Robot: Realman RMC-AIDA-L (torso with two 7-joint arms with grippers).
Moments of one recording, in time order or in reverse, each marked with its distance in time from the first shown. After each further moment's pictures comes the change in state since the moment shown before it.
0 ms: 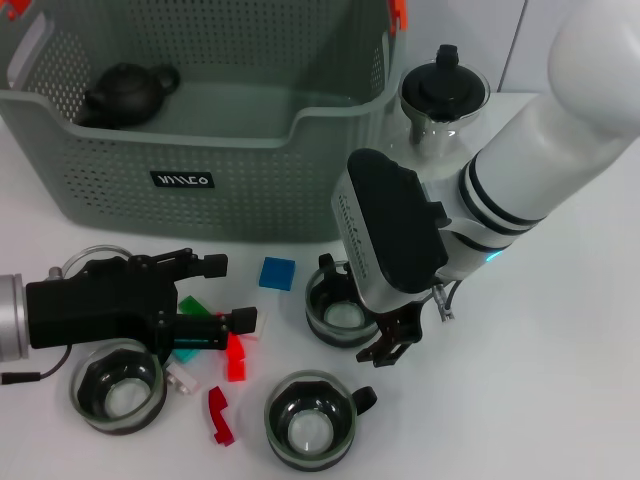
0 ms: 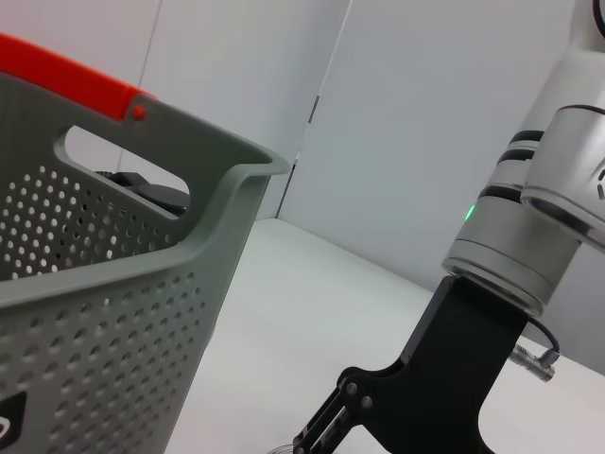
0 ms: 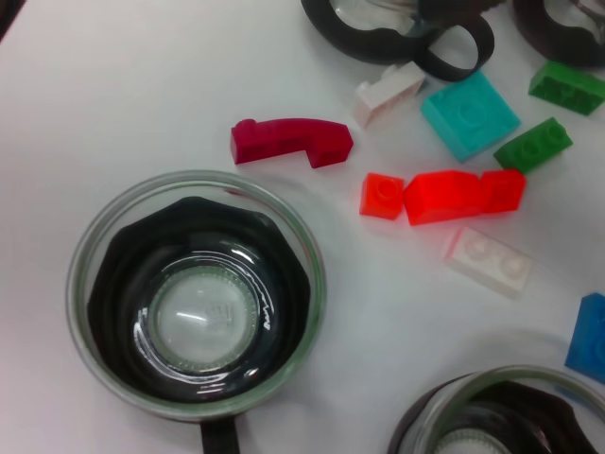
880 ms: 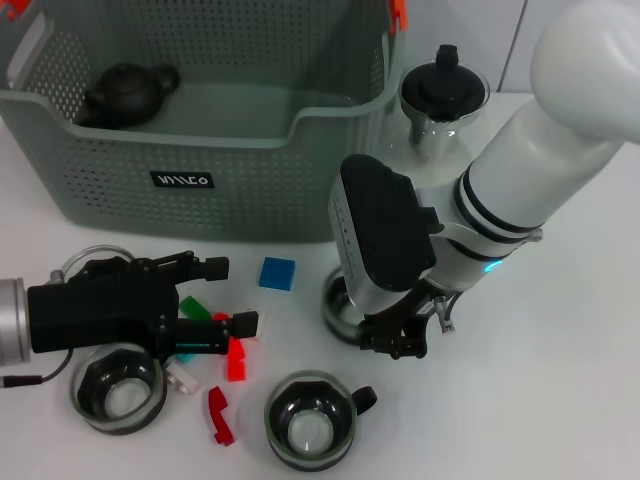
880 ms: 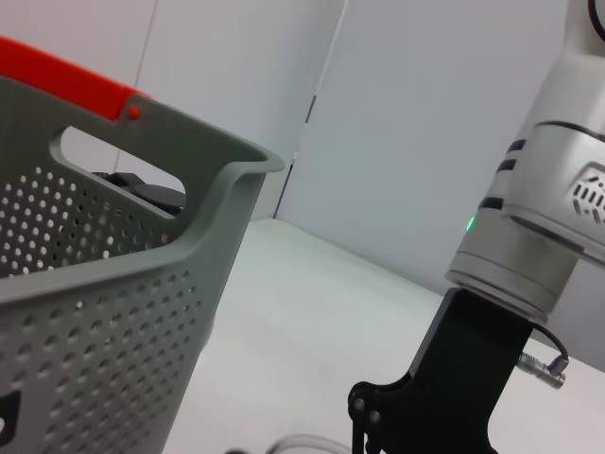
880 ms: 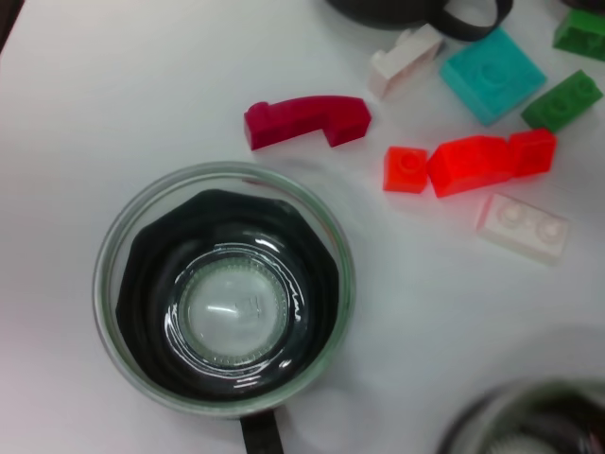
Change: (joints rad) left arm 0.003 0.000 0.000 -0.012 0.000 -0.001 0.023; right arm 0.025 -0.003 -0.046 0.022 0.001 -0.028 0.132
